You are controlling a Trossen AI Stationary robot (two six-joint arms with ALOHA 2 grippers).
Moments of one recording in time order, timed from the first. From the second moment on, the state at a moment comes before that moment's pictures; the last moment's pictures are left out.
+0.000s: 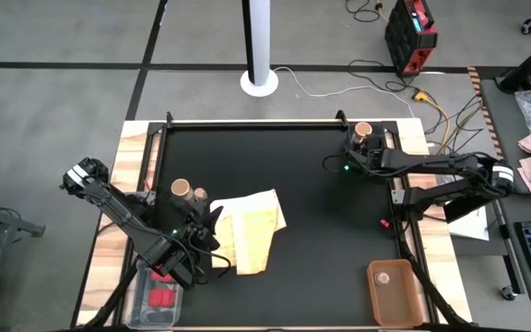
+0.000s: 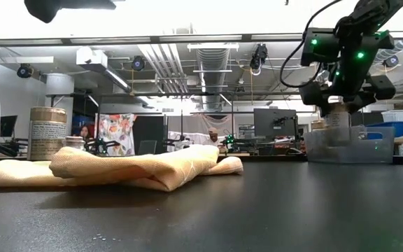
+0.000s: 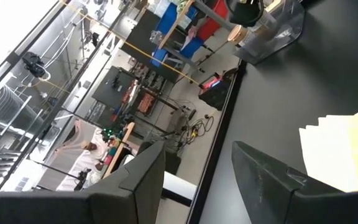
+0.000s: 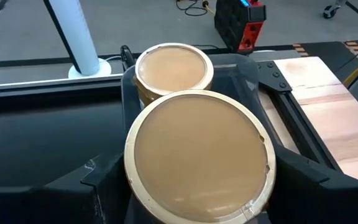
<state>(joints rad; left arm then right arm) -0.72 1.54 1.17 -1.25 -1.46 -0.69 -0.37 1.19 0.65 -0.75 0.94 1.21</state>
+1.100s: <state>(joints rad) -0.72 1.54 1.17 -1.26 -1.46 -0.69 -0.37 1.26 0.63 -0.74 0.93 1.31</state>
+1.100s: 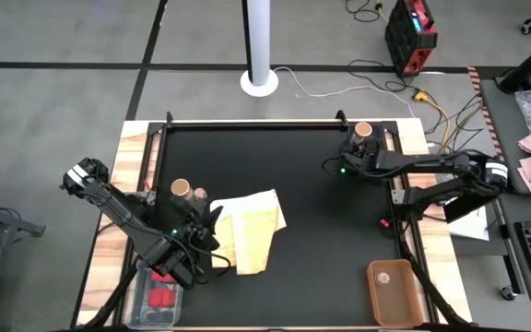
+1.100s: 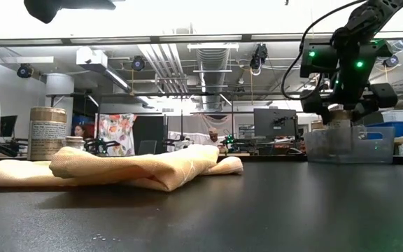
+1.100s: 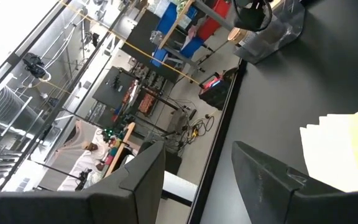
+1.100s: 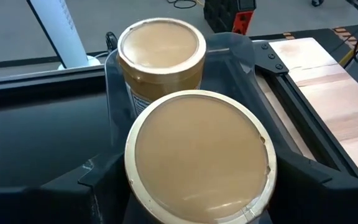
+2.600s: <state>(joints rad) -0.72 1.54 1.17 -1.25 -1.44 -0.69 -0.37 1.26 0.74 -0.73 0.97 1.12</state>
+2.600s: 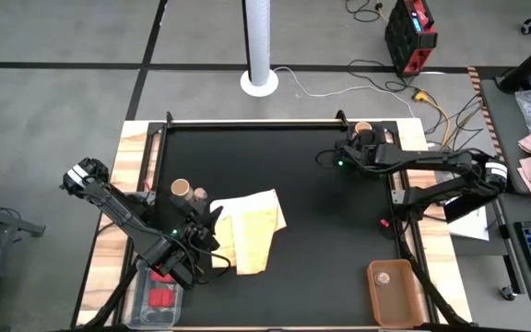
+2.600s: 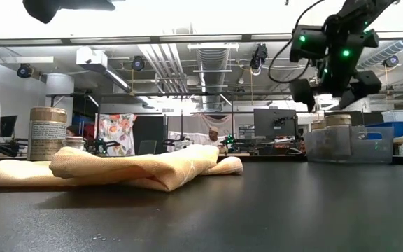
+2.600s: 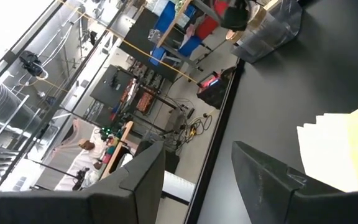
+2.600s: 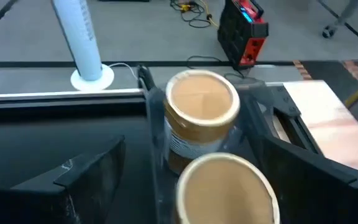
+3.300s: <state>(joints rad) -0.72 1.54 1.18 -1.19 -1.10 -0.70 -0.03 1.26 0.98 -0.66 0.96 0.70</state>
